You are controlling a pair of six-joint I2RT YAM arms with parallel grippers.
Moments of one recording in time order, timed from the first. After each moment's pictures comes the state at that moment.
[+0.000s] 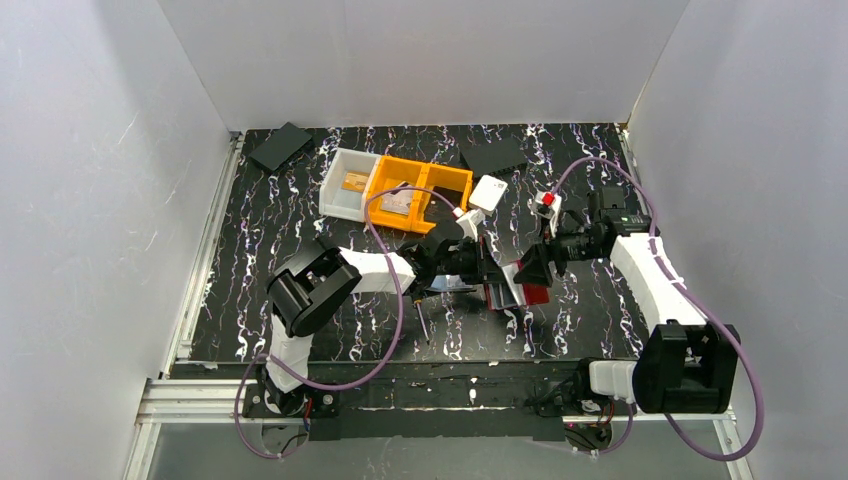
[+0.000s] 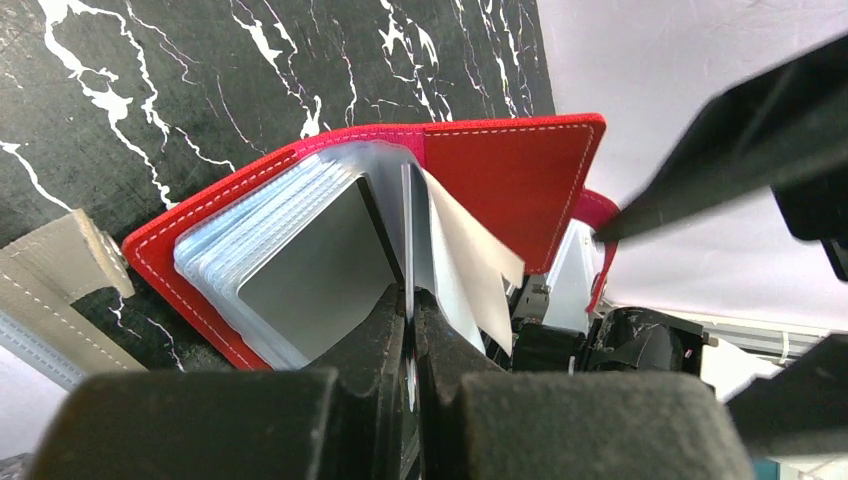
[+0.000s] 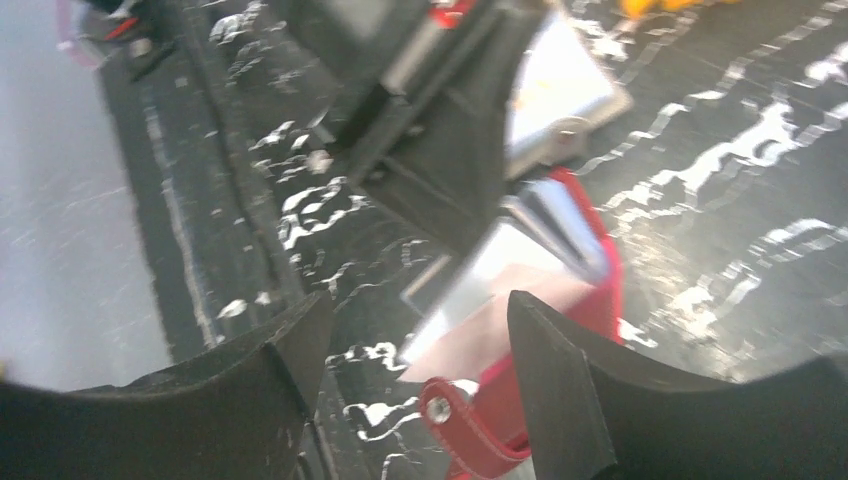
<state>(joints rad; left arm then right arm) -0.90 1.96 1.05 0.46 0.38 -0.93 0.04 1.25 0.94 -0.85 -0.99 -0.68</state>
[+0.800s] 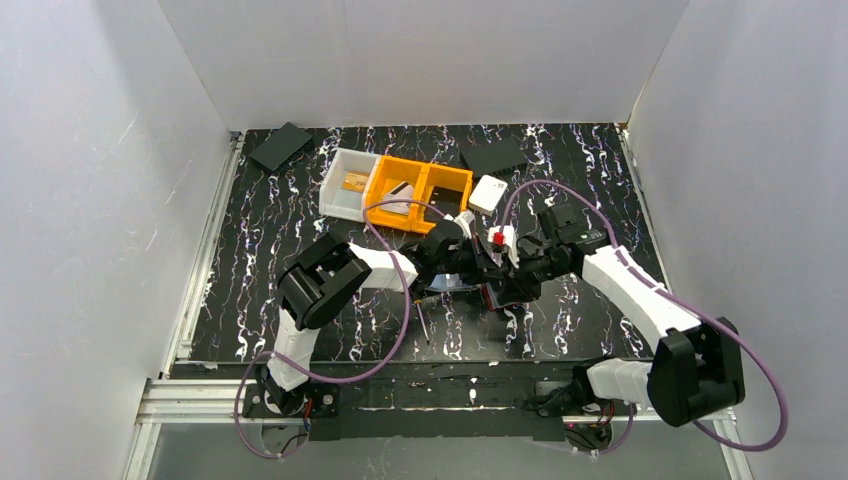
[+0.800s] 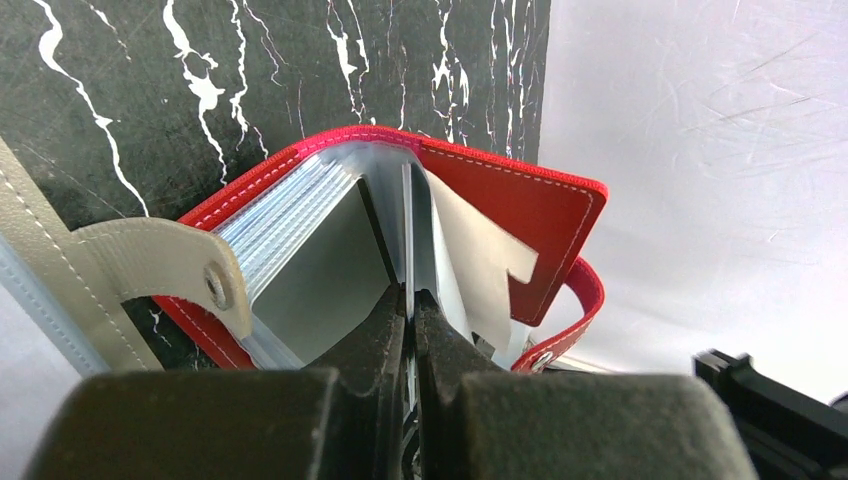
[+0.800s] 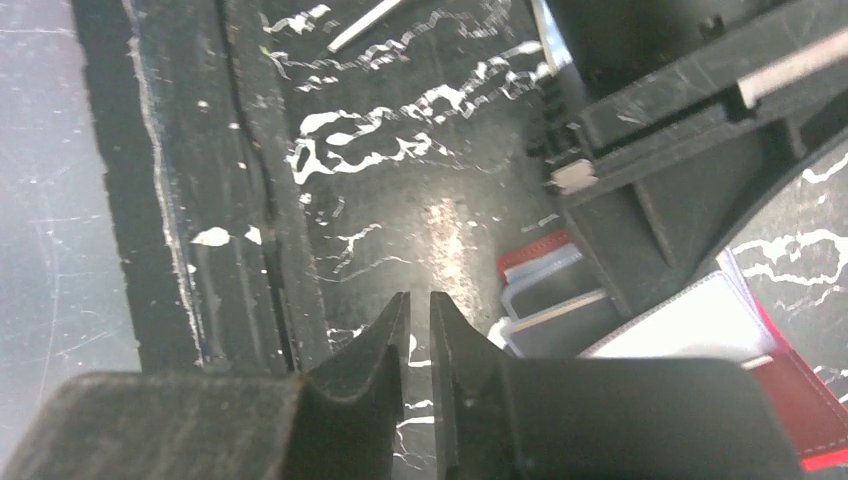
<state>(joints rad) -0.88 2.03 1.07 0.48 0.36 -1.16 0.36 1.21 0.86 -0.86 -0.85 -0.78</state>
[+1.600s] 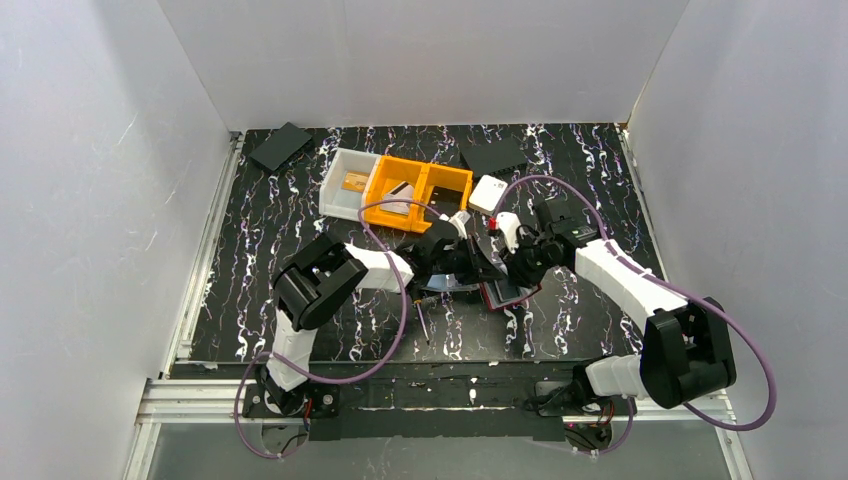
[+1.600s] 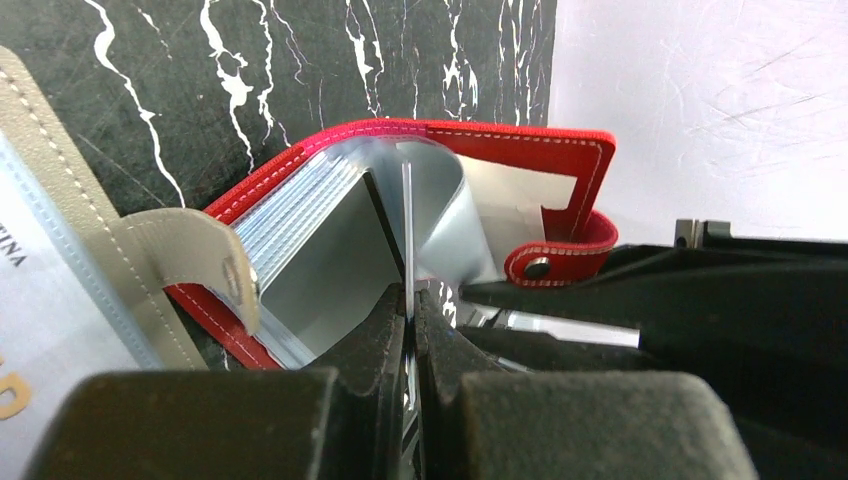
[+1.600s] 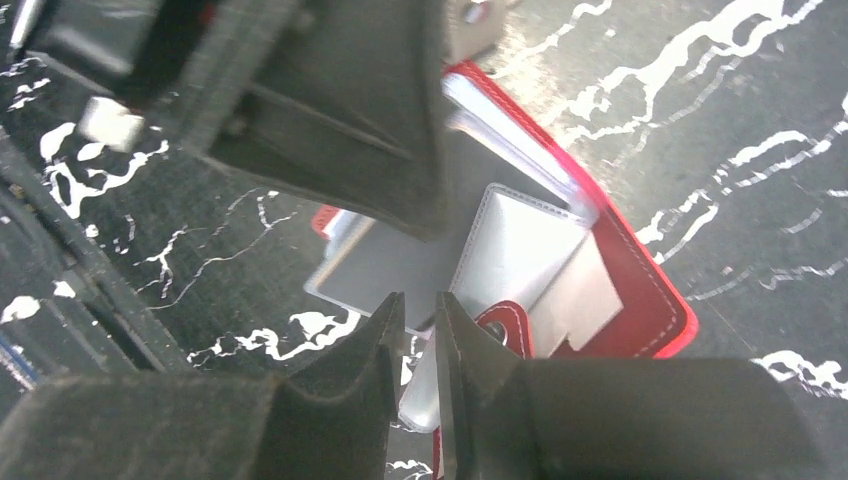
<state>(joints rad) -0.87 2.02 1.04 0.49 0.36 -1.15 0.37 1.32 0.86 -0.66 -0.46 -0.56</state>
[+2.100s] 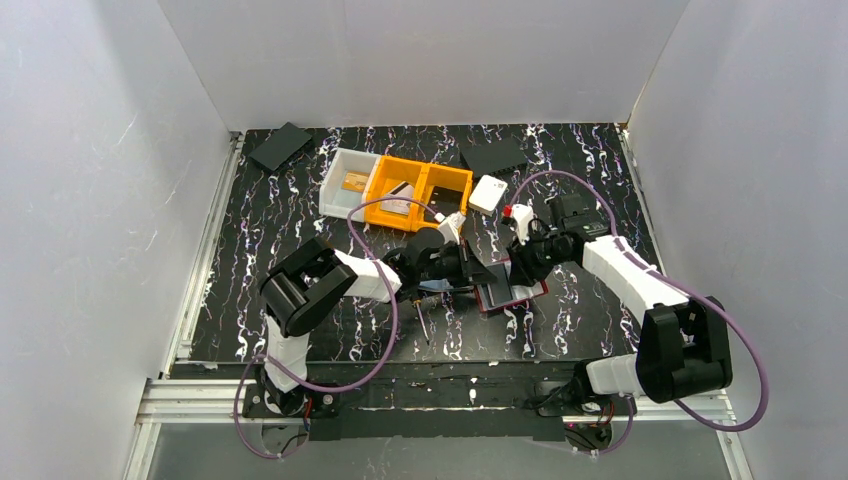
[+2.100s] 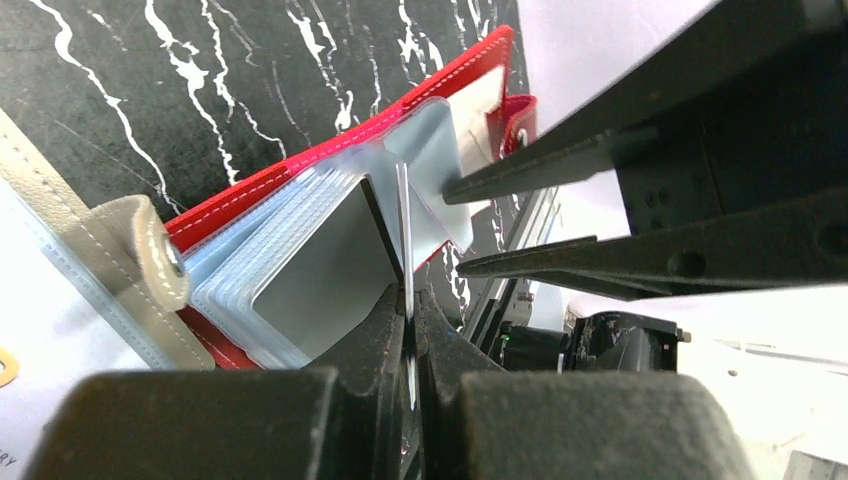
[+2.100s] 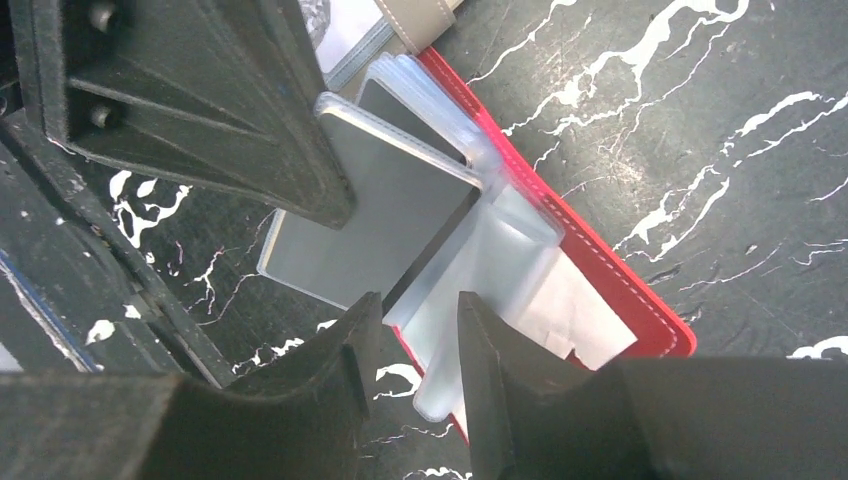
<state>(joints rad) -0.87 1.94 0.91 0.64 0.38 -1.02 0.27 1.34 0.86 -0.64 -0.55 -0.47</state>
